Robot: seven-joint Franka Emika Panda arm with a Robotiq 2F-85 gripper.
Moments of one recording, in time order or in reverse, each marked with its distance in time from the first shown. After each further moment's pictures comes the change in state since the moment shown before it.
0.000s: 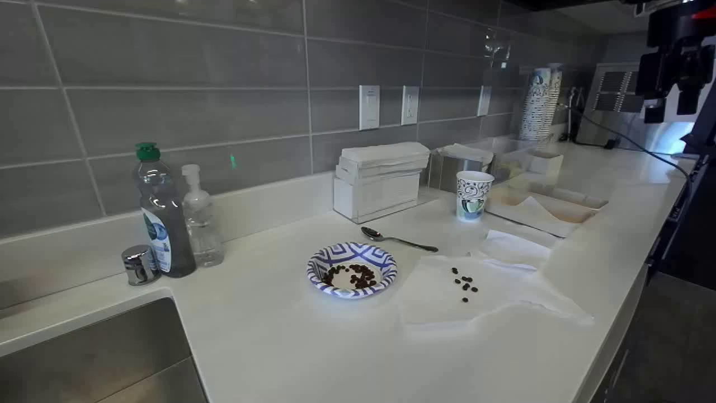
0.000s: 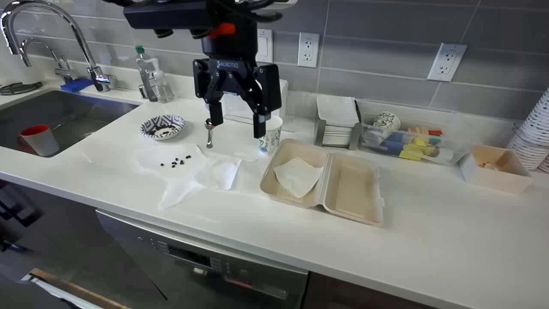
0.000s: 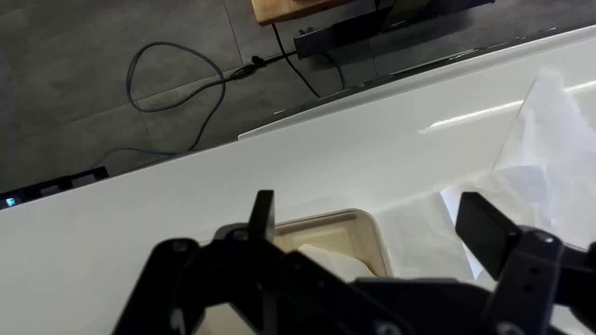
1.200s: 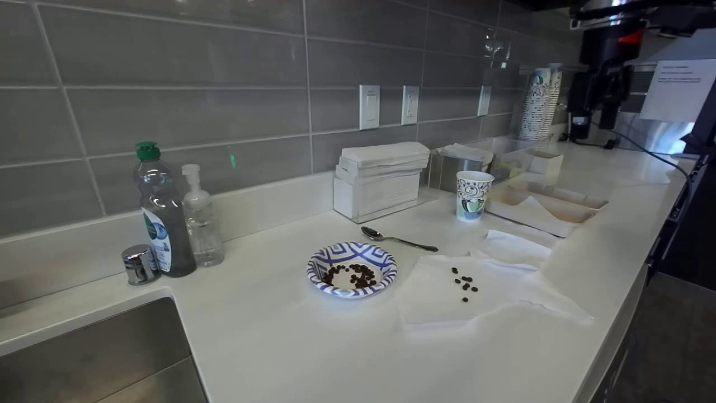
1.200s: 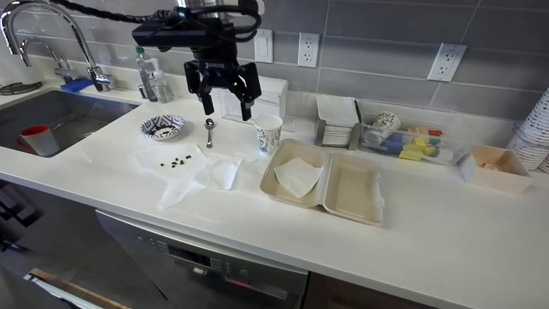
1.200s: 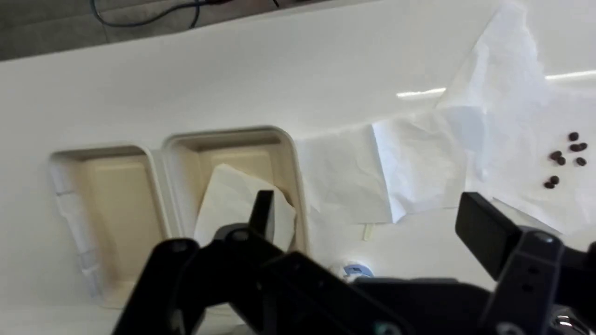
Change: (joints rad) arm 0.118 0.085 0.070 -0.031 0.060 0.210 0.027
